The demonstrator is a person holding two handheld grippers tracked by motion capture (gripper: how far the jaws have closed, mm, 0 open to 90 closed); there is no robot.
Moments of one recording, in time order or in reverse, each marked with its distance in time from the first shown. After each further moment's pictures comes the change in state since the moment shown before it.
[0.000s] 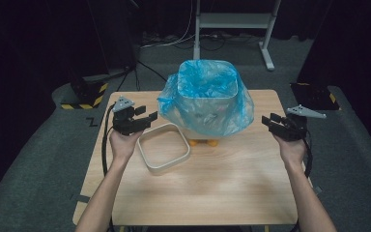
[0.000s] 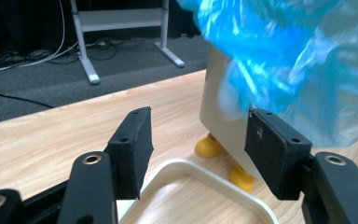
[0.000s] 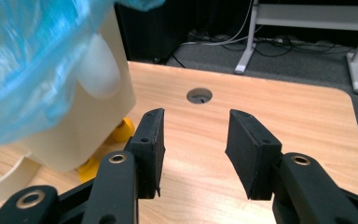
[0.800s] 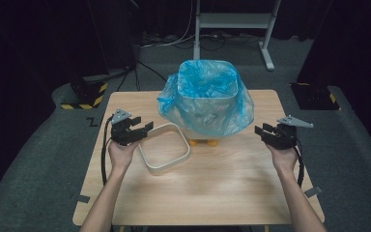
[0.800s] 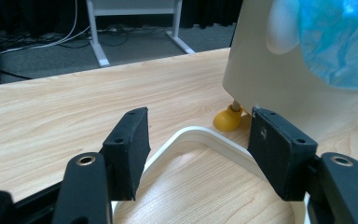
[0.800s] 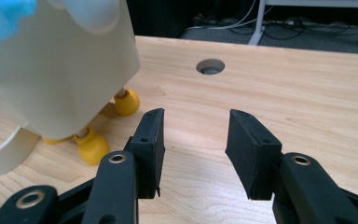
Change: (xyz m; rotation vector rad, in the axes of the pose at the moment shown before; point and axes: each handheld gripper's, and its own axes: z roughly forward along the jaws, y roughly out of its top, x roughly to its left) left arm 0.017 -0.044 0.005 0.014 0.034 -0.047; right arm 0.007 -0.037 0.022 0.048 0.020 0.016
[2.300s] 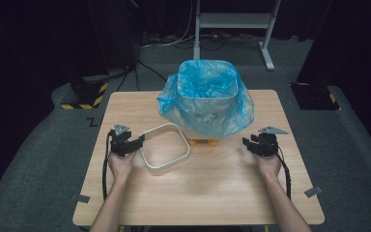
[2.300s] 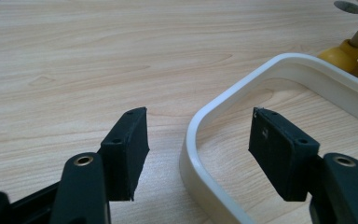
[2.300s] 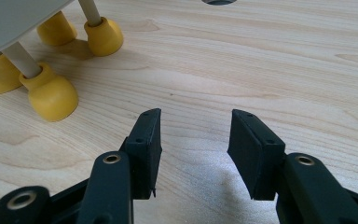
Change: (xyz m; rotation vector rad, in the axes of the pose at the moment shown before) left arm 0.033 -0.067 0.031 0.119 0.239 -0.052; right arm 0.006 -0.049 0.058 0.127 -0.037 -0.031
